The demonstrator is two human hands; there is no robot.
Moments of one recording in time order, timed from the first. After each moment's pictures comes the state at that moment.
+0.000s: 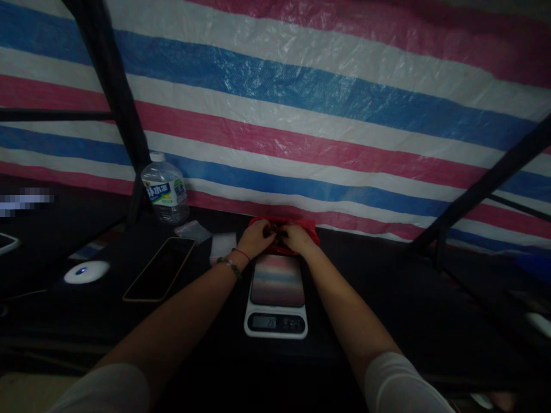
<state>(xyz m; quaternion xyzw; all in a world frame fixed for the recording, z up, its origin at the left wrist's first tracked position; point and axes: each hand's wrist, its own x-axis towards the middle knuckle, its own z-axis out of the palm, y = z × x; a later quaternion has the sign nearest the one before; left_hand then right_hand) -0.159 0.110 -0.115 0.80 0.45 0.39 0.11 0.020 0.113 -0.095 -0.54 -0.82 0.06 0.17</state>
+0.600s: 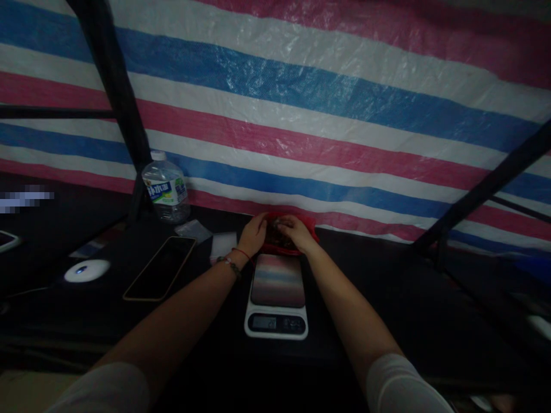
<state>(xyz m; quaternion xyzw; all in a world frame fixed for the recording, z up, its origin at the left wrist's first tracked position) -0.161 0.116 -0.117 0.74 0.44 0.49 0.15 0.011 0.116 -0.106 -0.41 -0.61 0.46 0.50</state>
